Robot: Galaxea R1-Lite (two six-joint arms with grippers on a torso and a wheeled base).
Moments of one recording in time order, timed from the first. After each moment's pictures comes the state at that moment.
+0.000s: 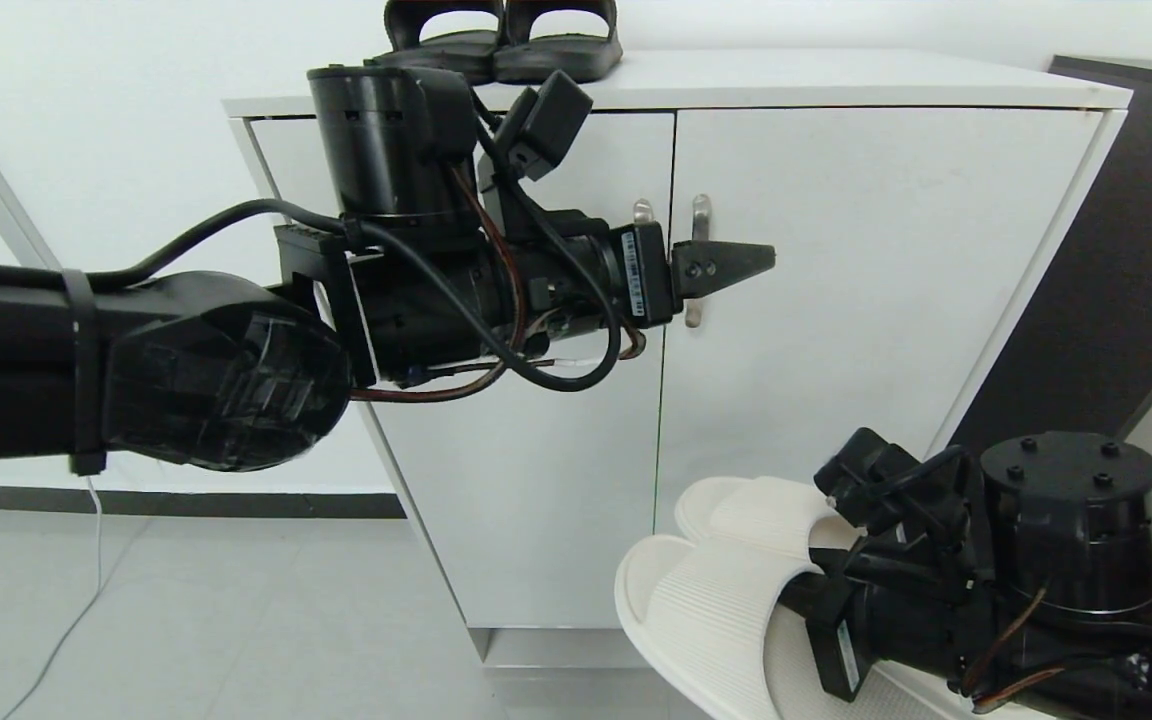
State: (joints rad) left arm -0.68 1.77 -1.36 -0.43 -0.35 -0.27; right arm 0.79 1.56 -0.56 -0.64 0.02 -0.02
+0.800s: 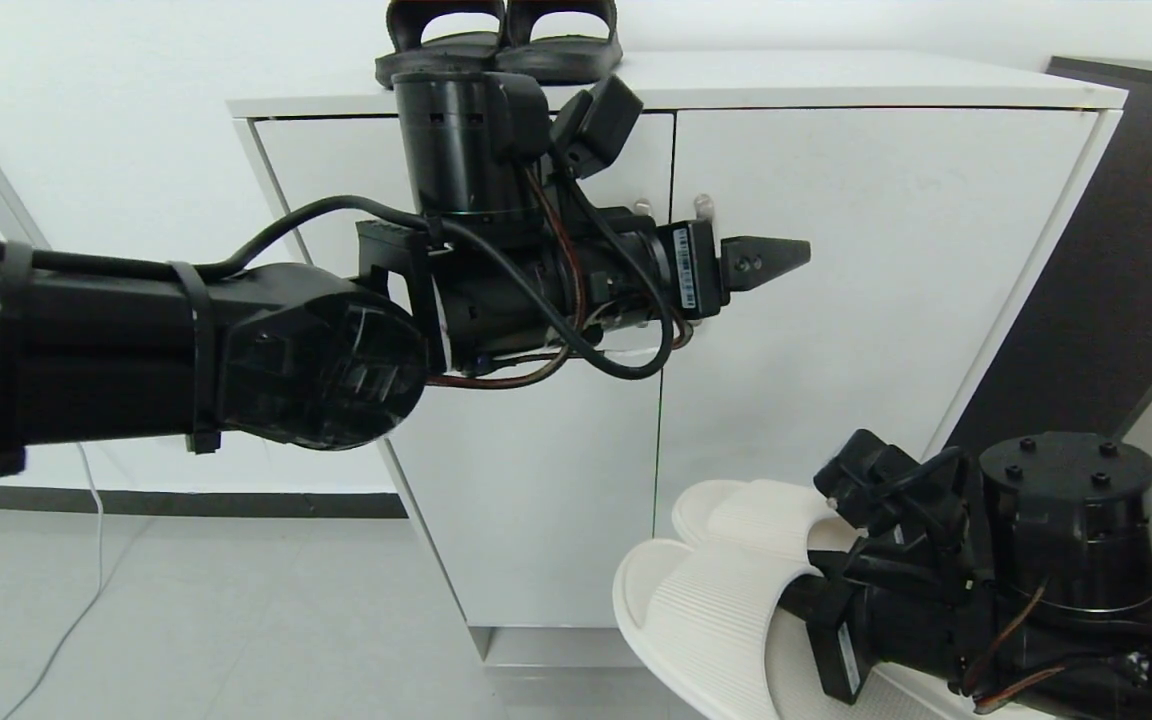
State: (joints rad) left arm -0.70 1.88 -1.48 -0.40 -0.28 -0.27; right arm 0.79 1.56 -0.56 -0.64 0.04 -0.02
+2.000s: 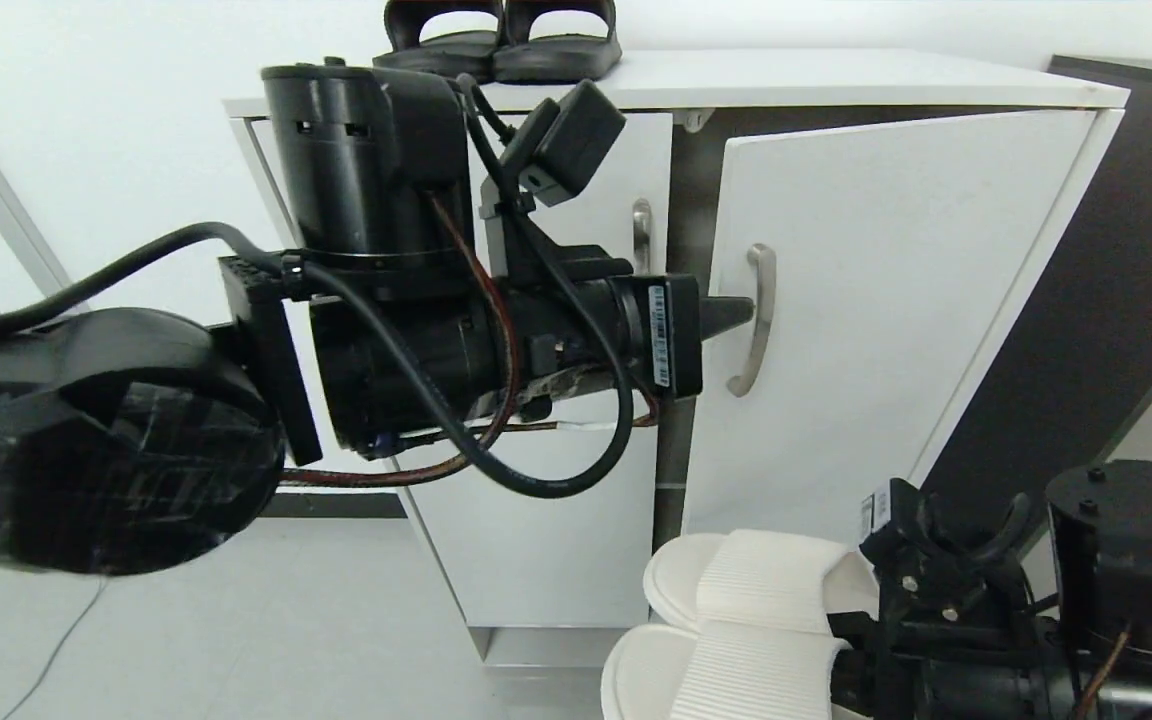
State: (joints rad) left arm -0.79 1.66 -1.22 -0.41 -0.28 -0.22; right arm 0.79 1.48 -0.47 -0.63 0.32 -0.08
